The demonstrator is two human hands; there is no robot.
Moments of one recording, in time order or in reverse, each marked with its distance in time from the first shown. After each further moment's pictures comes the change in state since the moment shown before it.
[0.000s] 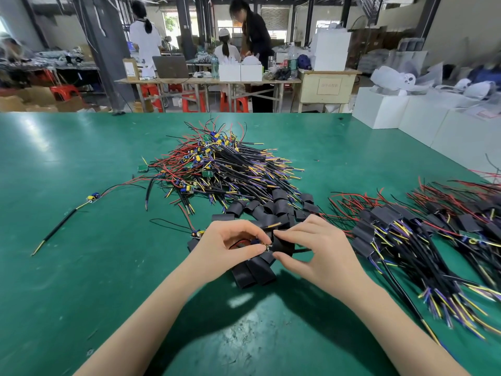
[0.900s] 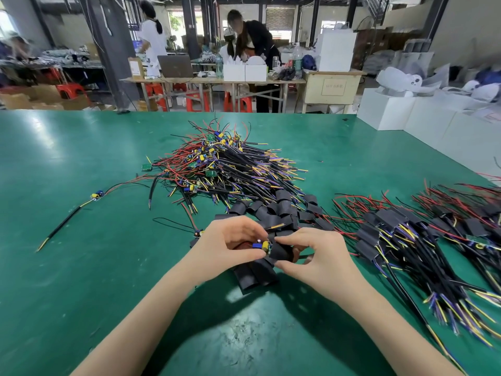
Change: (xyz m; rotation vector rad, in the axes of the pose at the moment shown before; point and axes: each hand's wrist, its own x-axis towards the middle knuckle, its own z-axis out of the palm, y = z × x) left_hand 0.001 -0.002 -0.009 0.008 0.005 -0.093; right_hand 0.003 -0.009 0.002 0.250 -0.121 0.294
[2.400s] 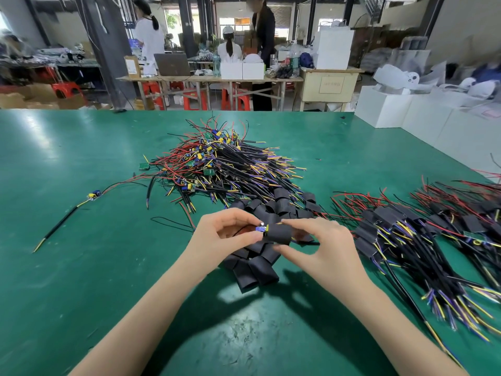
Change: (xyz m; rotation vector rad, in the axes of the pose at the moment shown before) left_hand 0.002 0.007 0.005 -0.134 0.185 0.032; right_hand 0.000 -0.001 -0.003 -0.156 0.190 -0.040
